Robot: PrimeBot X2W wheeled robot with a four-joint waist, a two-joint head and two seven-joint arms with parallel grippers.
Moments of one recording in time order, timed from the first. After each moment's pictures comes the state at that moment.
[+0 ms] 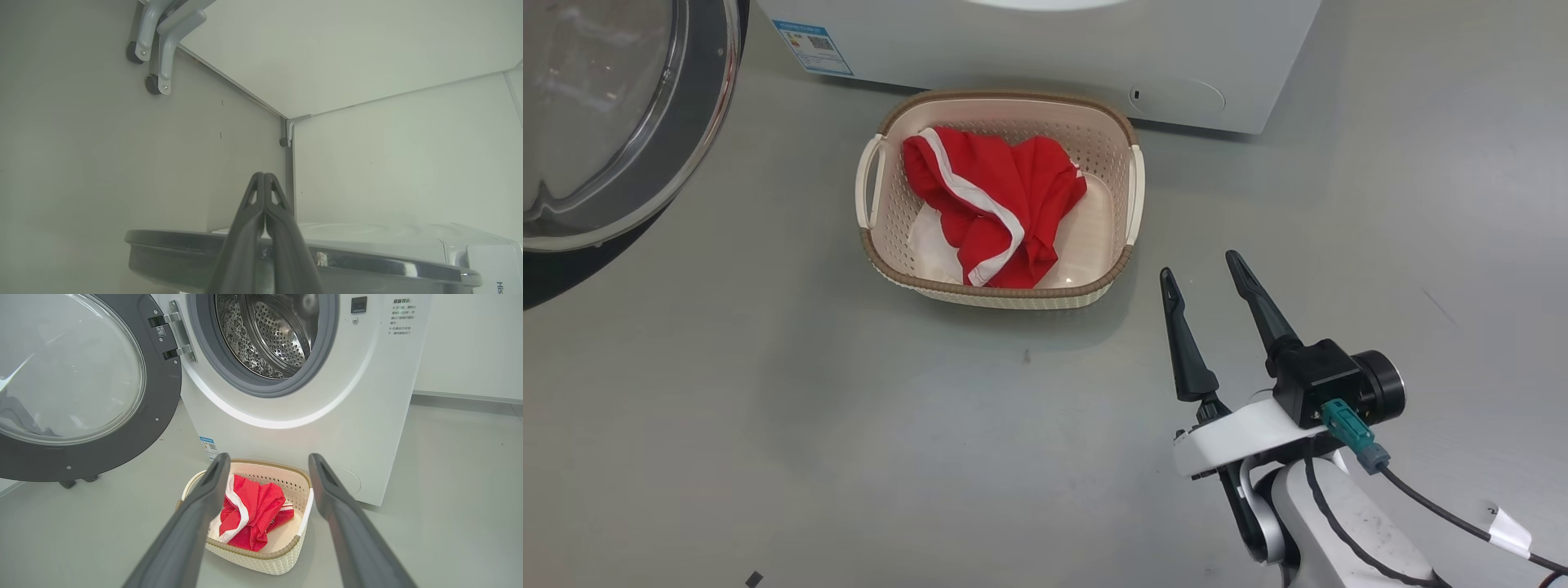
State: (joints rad) left arm -0.94 0.71 0.65 1.08 -1.29 0.07 0.46; right arm -0.24 -0.06 0.50 0.14 0.31 -0.12 -0.25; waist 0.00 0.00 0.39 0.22
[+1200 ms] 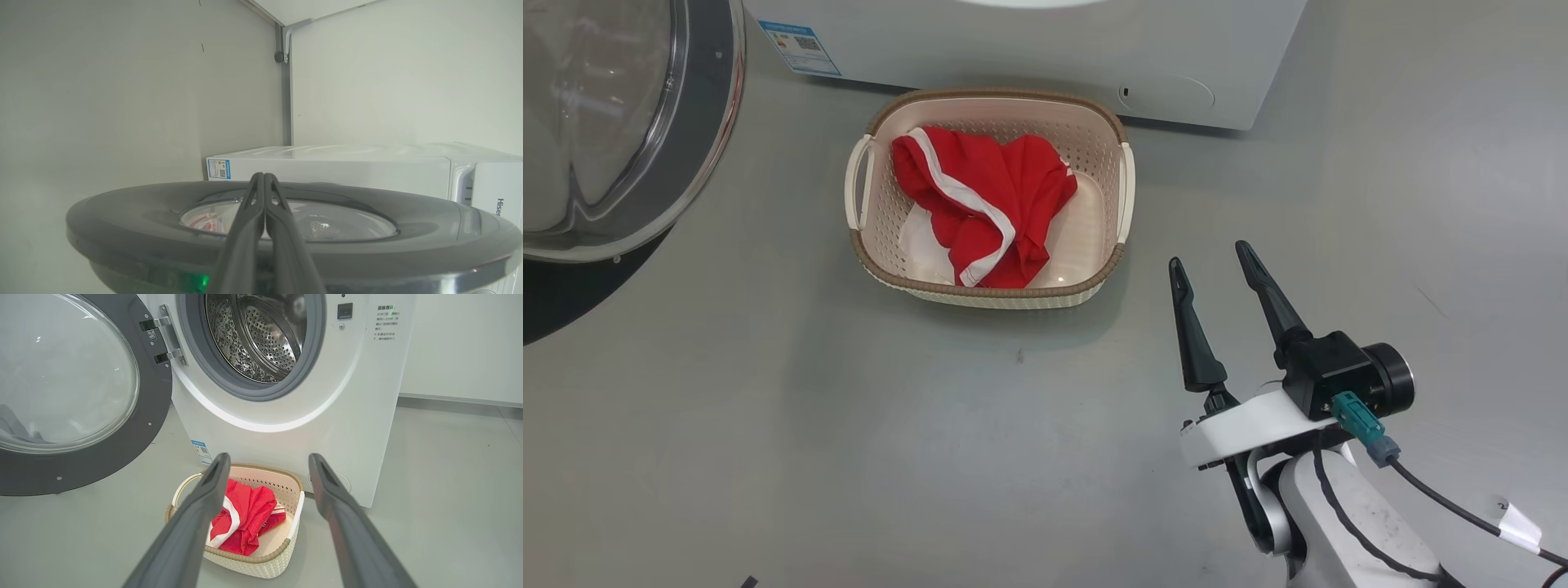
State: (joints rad) left arm -1.03 0.71 0.56 1.19 -1.29 0.00 0.75; right arm -0.25 -0.06 0.48 0.14 0.31 -0.13 -0.25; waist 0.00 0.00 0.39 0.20
